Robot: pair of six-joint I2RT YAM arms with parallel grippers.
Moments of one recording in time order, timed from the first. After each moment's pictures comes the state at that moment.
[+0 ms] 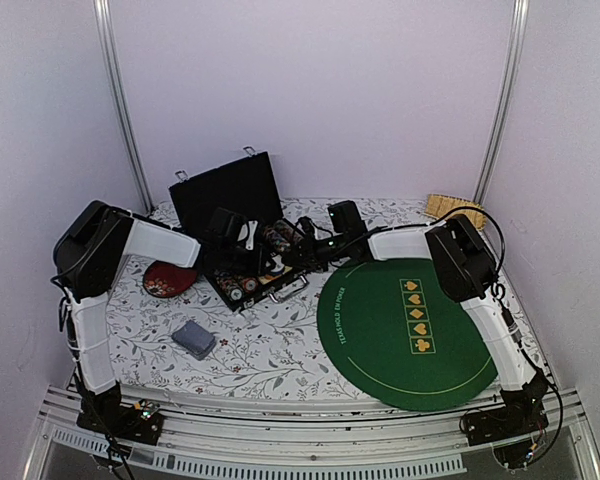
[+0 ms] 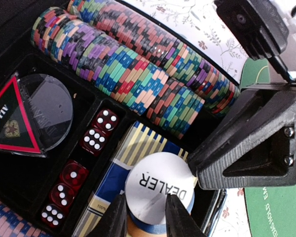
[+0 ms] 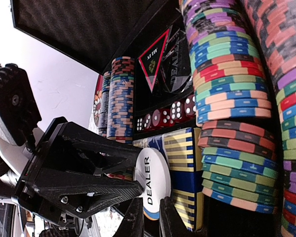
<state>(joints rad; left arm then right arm) -0.53 2.03 1.19 0.10 0.19 -0.34 0.64 2.54 1.90 0.07 -0.79 0.77</state>
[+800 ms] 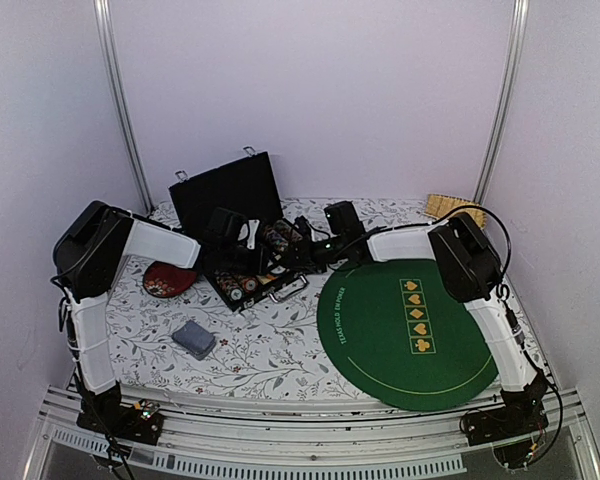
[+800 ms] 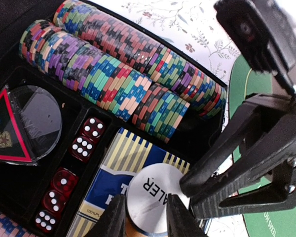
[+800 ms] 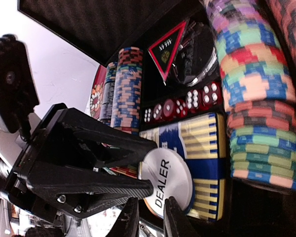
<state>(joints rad) -0.53 2.02 1.18 0.14 0.22 -0.33 0.67 2.48 1.83 0.08 -0.73 0.70</state>
